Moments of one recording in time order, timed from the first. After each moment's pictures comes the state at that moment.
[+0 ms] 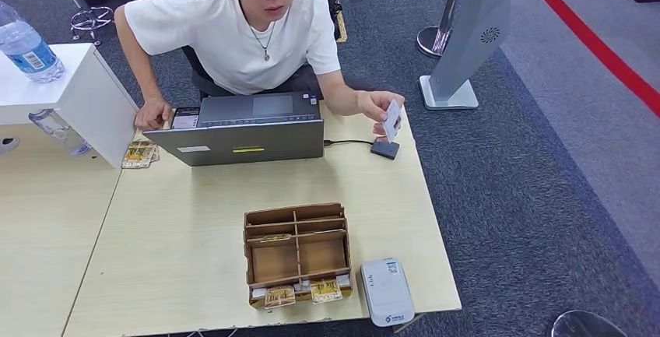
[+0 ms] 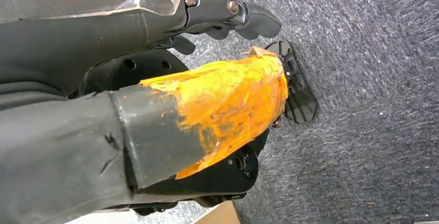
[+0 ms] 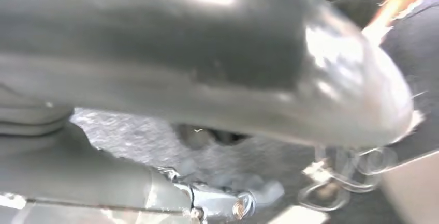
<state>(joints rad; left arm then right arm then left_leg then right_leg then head) -0.04 -0.22 -0.03 -0.22 1.16 0.44 -0.28 0.19 -0.35 0.36 -0.87 0.22 0.31 -0.70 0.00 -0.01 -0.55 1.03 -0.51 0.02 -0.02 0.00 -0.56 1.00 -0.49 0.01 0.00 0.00</state>
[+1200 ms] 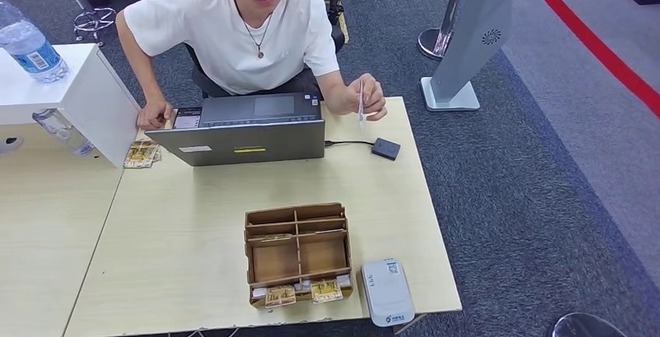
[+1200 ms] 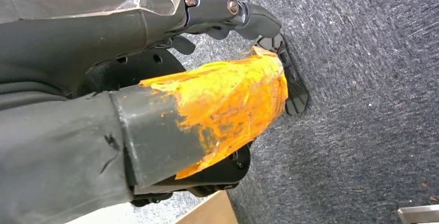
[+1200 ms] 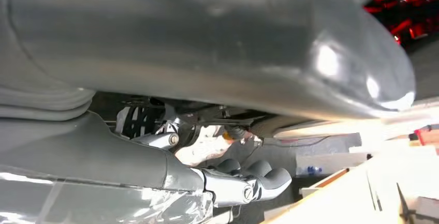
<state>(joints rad) -0.04 -0.22 0.02 -0.22 1.10 0.41 -0.29 0.31 -0.35 0.40 -1.58 -0.03 0.73 -0.64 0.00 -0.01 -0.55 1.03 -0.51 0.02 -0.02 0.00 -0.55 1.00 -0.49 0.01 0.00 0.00</state>
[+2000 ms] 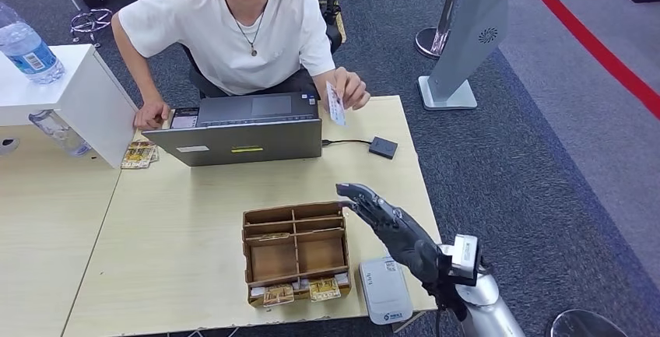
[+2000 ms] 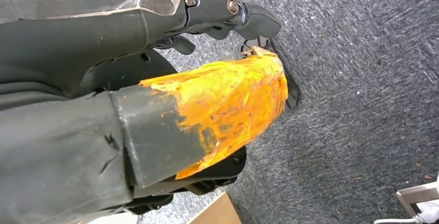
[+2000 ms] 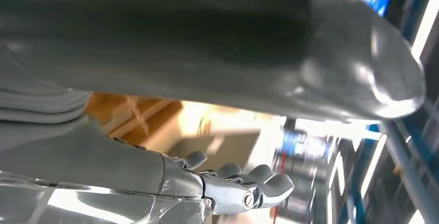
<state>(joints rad) -0.04 -0.22 0.02 -0.22 1.01 0.38 -0.30 -0.12 -0.09 0.28 -1.51 -0.04 0.40 -0.67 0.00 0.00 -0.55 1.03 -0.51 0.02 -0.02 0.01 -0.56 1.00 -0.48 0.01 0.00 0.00</state>
